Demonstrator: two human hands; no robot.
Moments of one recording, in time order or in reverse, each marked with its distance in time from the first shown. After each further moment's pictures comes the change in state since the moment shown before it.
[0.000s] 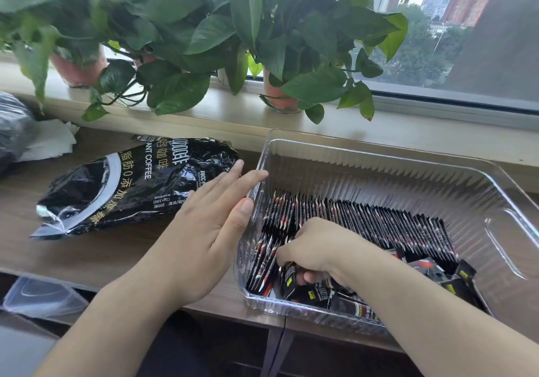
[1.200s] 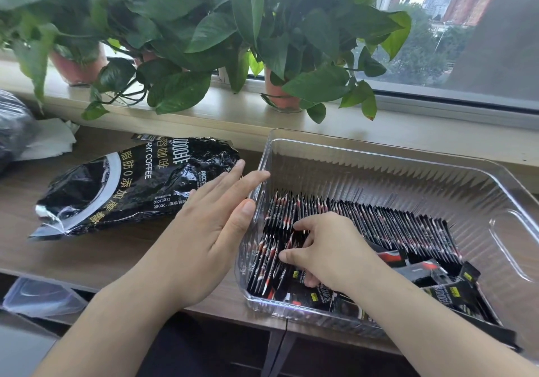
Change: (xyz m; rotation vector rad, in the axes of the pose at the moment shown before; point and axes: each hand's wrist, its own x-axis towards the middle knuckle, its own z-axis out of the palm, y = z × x) left_hand 0.000 0.000 -0.002 0.017 -0.013 -0.001; right_hand 0.005 0.023 0.002 -0.188 0.229 -0.256
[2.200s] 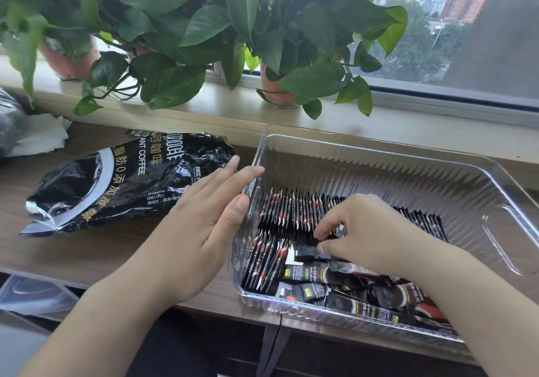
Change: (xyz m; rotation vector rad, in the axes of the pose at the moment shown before) left_hand 0.000 0.000 0.001 -0.001 0.016 0.018; right_hand -0.012 0.019 -0.057 -0.324 -0.015 -0.239
